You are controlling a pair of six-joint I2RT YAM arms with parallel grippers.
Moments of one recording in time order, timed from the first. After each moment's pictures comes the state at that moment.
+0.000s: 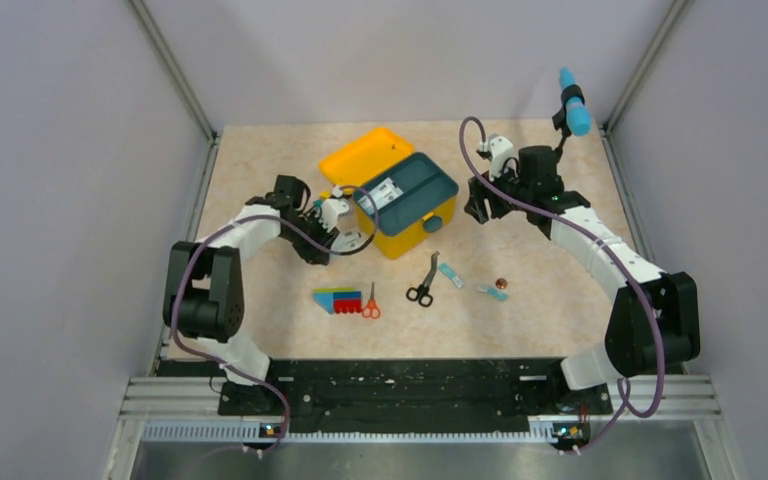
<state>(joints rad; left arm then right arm) -0.16 1.73 1.11 -0.66 0.46 0.72 0.26 1.45 1.09 -0.26 -0.35 -0.19</state>
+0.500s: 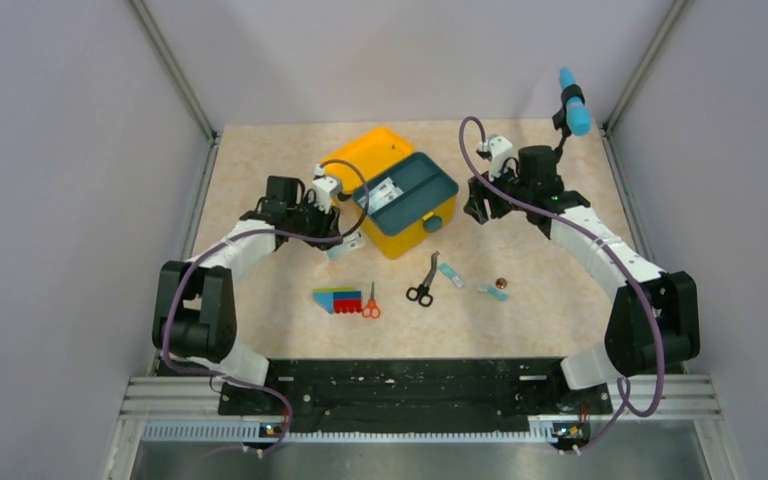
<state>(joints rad) -0.16 1.54 0.94 -0.27 0.48 0.32 0.26 1.46 1.09 -0.26 -0.37 -0.19</state>
